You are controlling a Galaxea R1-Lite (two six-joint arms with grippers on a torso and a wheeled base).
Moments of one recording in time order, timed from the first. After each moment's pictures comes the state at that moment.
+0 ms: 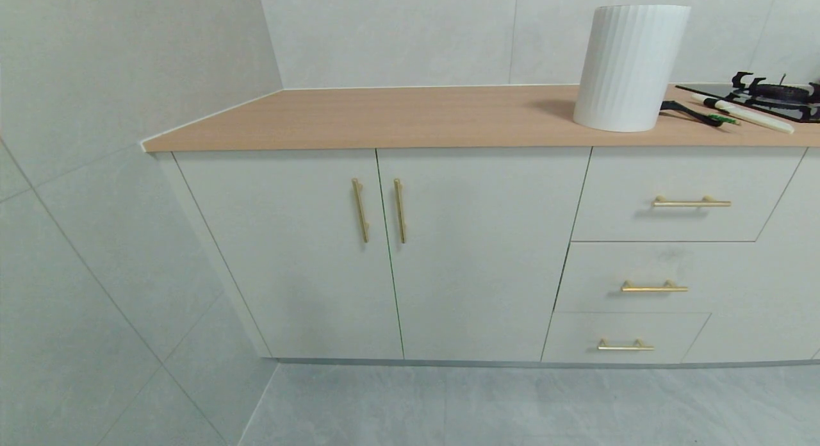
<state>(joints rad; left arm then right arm) 0.00 0.00 0.00 -0.01 -0.03 0.06 0.00 0.00 0.00 0.00 0.00 0.00</state>
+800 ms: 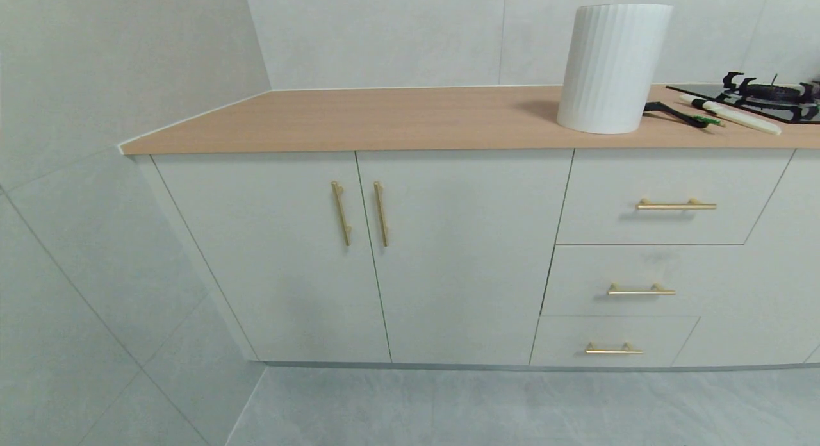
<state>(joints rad) 0.00 0.00 0.00 -0.01 -0.03 0.05 0.00 0.00 0.00 0.00 0.00 0.00</state>
